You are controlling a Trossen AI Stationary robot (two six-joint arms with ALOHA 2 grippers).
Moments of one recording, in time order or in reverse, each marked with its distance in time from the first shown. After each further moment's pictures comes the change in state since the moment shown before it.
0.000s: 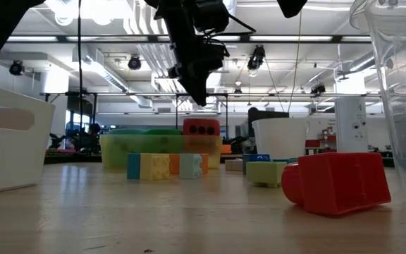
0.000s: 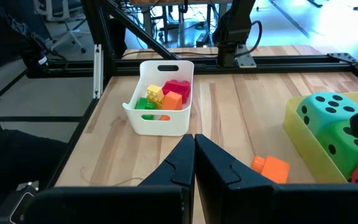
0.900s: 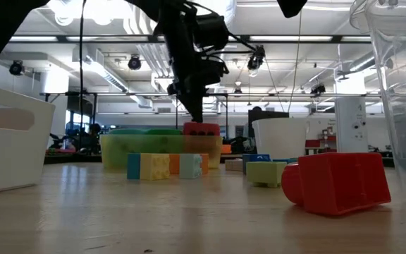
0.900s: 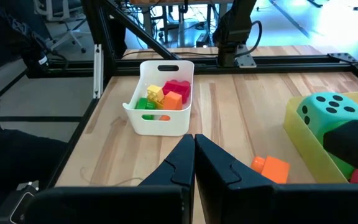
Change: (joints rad) left arm 0.015 0.021 -0.102 0.061 0.088 0.000; right arm 0.001 0.000 0.000 0.000 0.000 0.000
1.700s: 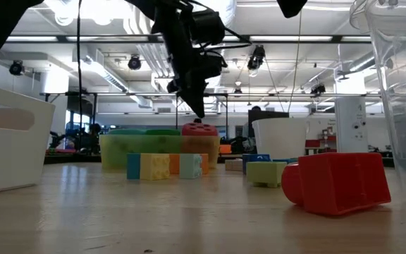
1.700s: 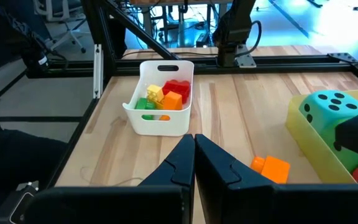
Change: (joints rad) left arm 0.013 -0.038 -0.017 0.045 0.037 0.001; right arm -0.001 0.000 0.000 0.000 0.000 0.000
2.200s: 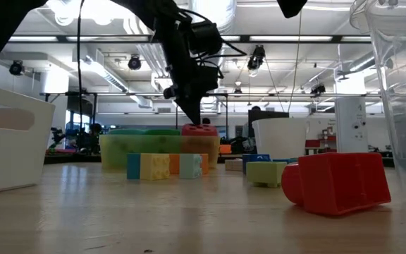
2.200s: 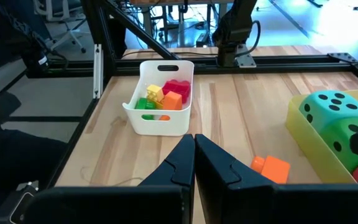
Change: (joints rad) left arm 0.049 0.012 -0.046 0.057 -0.050 -0.005; right arm 0.000 0.000 0.000 0.000 0.000 0.000
